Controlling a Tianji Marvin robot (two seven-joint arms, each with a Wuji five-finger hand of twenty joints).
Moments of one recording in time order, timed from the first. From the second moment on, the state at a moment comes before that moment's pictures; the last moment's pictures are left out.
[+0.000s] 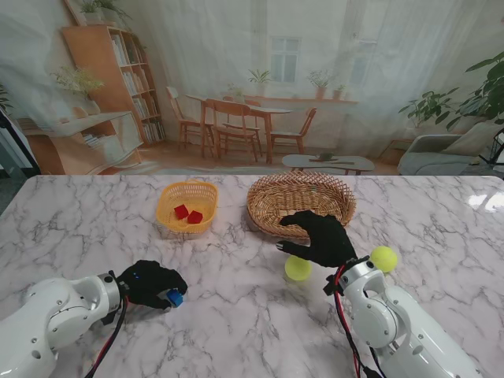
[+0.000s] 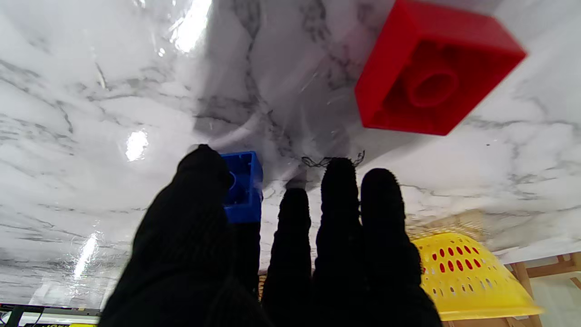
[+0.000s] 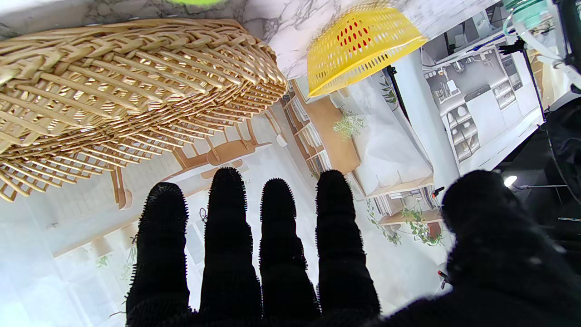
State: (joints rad) left arm 1.63 -0.97 -1.36 -1.57 1.19 -0.59 -0.26; right arm -1.58 -1.12 1.18 -1.56 -0.78 -0.20 -0.26; left_hand 1.04 -0.29 0.11 0.02 0.42 0.02 0.54 0.69 0.55 0.07 0.32 0.47 0.69 0.11 0.39 0.71 0.41 0.06 0.96 0.54; right_hand 0.41 -0.26 0.40 -0.06 0.55 0.00 0.42 0.45 0.57 0.13 0.47 0.34 0.64 0.17 0.27 0.34 0.21 0.36 1.02 0.45
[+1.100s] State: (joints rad) left arm 1.61 -0.98 -1.40 -1.62 1.18 -0.61 -0.28; right arm -1.57 -1.12 1.18 -1.56 -0.78 -0.20 -0.25; left_hand 1.14 -0.27 0.09 0.02 0.46 0.01 0.70 0.78 0.76 0.05 0.33 0.86 0.78 0.11 0.49 0.83 0.48 0.07 1.06 0.57; right_hand 0.41 -0.26 0.40 -0.06 0.55 0.00 0.42 0.45 0.57 0.13 0.47 0.34 0.64 0.17 0.27 0.34 0.21 0.36 1.02 0.45
